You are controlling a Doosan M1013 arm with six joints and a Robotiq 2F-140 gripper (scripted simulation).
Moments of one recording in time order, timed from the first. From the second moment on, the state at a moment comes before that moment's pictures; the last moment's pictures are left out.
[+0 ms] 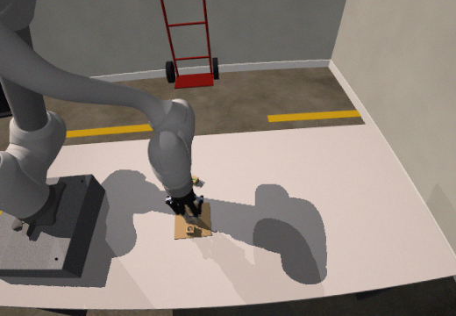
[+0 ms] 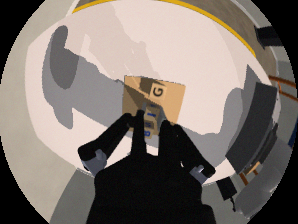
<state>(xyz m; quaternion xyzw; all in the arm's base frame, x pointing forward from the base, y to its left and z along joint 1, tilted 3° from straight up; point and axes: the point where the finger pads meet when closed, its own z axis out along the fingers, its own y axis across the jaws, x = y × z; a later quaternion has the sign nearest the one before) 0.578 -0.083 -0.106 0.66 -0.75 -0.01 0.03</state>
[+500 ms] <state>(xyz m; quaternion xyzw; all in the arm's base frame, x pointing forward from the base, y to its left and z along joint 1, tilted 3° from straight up) 0.578 -0.083 -0.106 0.66 -0.75 -0.01 0.03</state>
